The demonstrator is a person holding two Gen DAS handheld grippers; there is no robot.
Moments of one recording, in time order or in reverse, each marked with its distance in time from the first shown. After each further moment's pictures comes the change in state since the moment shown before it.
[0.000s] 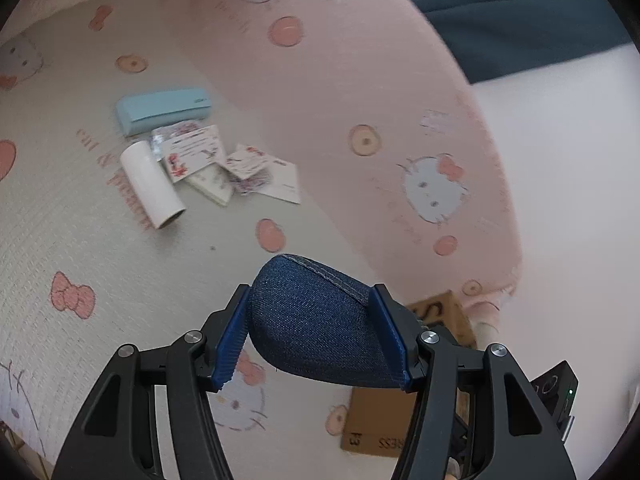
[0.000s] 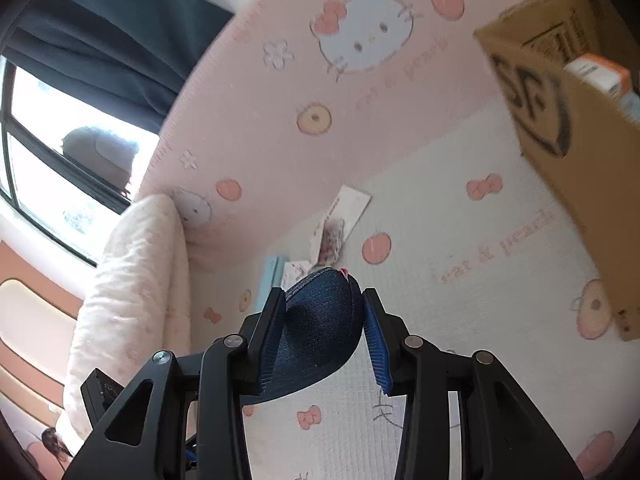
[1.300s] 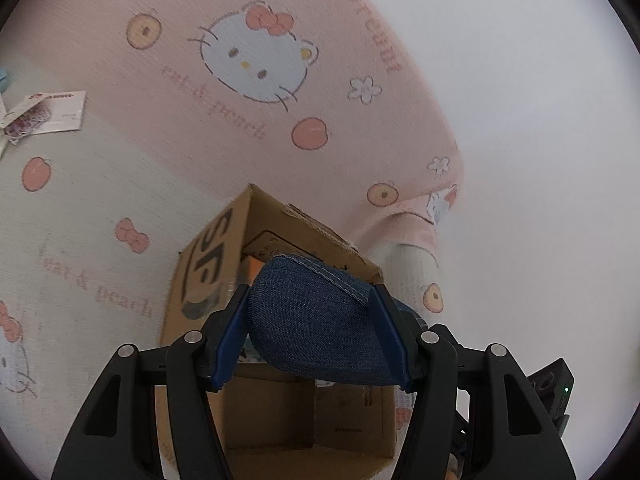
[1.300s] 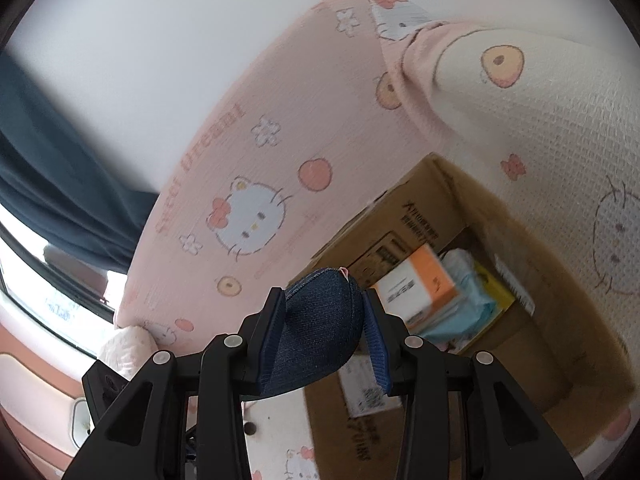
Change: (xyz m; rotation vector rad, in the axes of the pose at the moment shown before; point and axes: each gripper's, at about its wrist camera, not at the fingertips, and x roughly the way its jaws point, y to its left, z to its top) left arm 0.167 -0.271 -0.099 0.157 0.250 -0.137; right arm -0.176 -0.172 0.197 0.128 -0.213 -0.124
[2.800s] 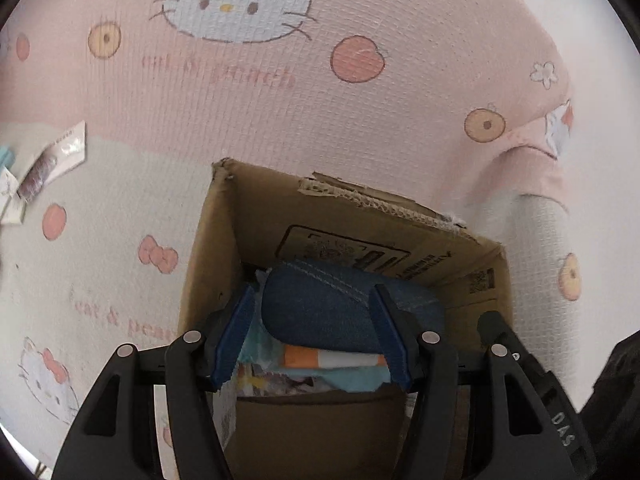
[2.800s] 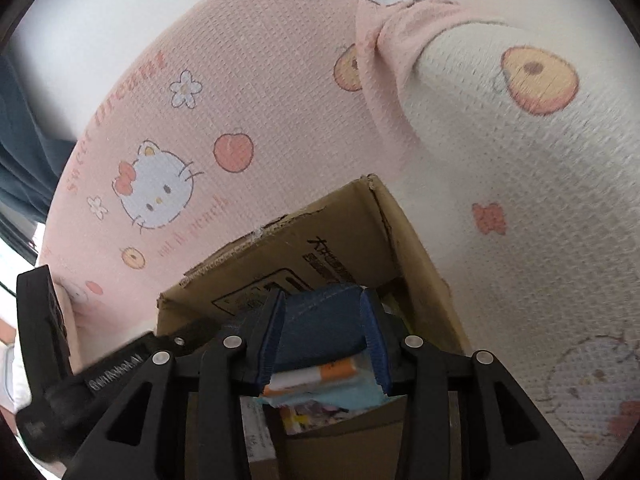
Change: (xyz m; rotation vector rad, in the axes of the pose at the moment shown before) left arm 0.123 -0.031 0.016 0.156 0.170 0.410; right arm 0.080 -0.050 0.055 -0.213 0.147 -0.214
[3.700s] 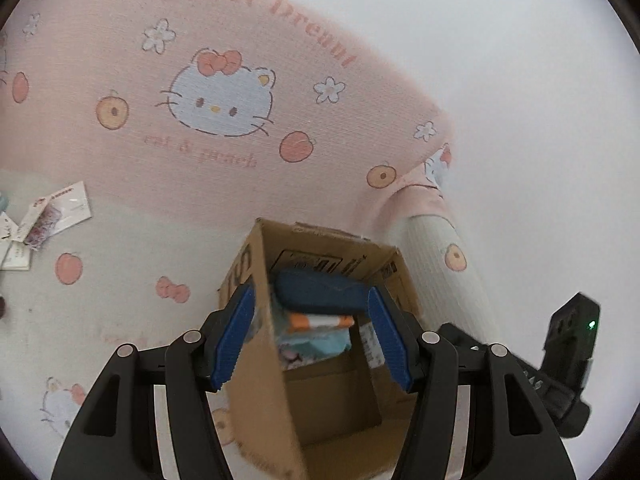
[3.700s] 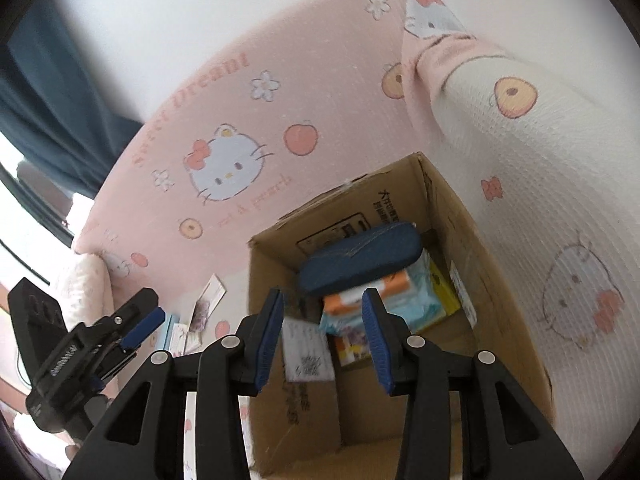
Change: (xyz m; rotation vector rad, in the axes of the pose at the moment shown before) left arm -0.158 0.078 -0.041 0.171 -0.227 -0.279; right arm -0.106 0.056 -0.065 -0.045 -0.020 0.066
